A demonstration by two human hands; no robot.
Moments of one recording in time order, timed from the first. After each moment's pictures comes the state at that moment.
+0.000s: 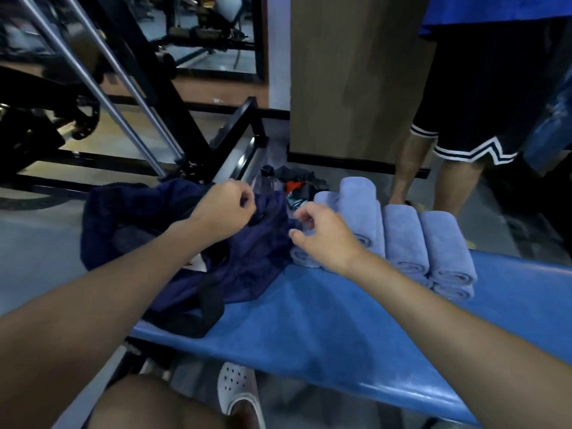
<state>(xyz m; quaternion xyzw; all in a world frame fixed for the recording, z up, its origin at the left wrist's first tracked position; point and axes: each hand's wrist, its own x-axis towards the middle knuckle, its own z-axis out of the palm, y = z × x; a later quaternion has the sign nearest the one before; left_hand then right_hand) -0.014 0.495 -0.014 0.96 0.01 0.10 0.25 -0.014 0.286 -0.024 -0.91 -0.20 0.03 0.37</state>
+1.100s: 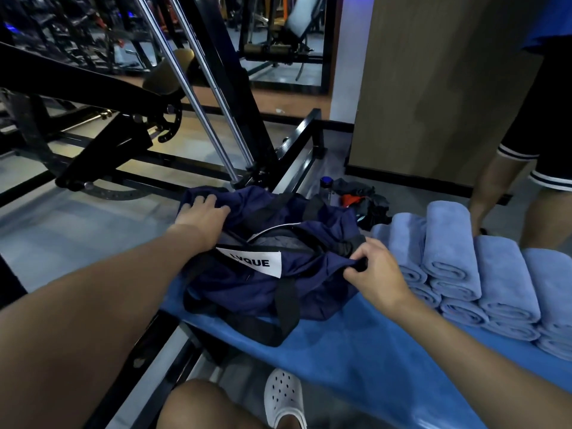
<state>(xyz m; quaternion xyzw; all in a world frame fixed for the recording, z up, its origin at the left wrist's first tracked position) -0.049 0.671 -0.040 0.98 0.15 -0.08 -0.14 -0.019 0.338 -0.074 -0.89 -0.19 0.03 0.41</state>
